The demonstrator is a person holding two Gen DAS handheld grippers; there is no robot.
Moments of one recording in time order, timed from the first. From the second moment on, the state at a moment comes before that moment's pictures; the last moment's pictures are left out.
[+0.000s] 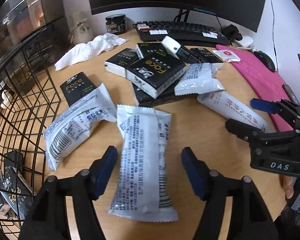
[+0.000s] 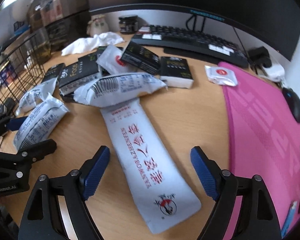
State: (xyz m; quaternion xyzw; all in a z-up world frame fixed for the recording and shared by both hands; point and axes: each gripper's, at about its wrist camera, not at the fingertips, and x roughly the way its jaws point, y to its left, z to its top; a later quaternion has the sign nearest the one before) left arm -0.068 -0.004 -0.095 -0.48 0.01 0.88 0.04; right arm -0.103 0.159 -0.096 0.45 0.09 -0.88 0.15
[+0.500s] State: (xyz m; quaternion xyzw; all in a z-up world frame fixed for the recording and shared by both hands) left arm -0.061 0.002 -0.091 -0.49 0.03 0.87 0.06; right arm -0.087 0.146 -0.090 0.44 0.10 -0.88 0.15
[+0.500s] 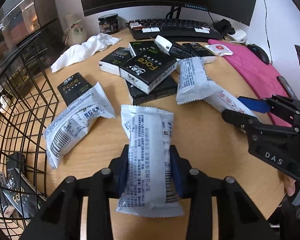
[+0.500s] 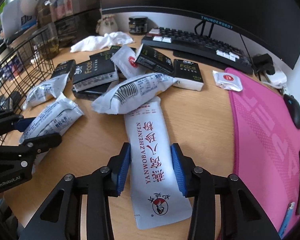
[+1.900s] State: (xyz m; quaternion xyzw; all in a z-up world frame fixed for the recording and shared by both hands) left arm 0.030 -0.177 0.026 -0.38 -0.07 0.92 -0.11; right arm -0.025 -0.053 0.039 0.33 0.12 -0.87 0.36
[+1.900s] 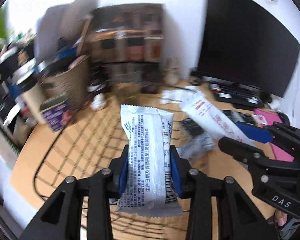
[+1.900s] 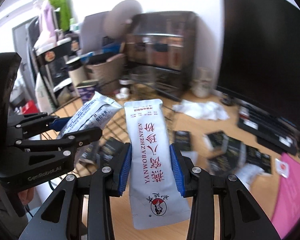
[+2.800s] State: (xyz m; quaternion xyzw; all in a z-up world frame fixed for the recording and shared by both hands) left arm 0.050 -0.236 0.008 -0.38 -0.13 0.90 -0.15; right arm -0.017 -0.127 0.022 0.32 0.13 -0.84 0.41
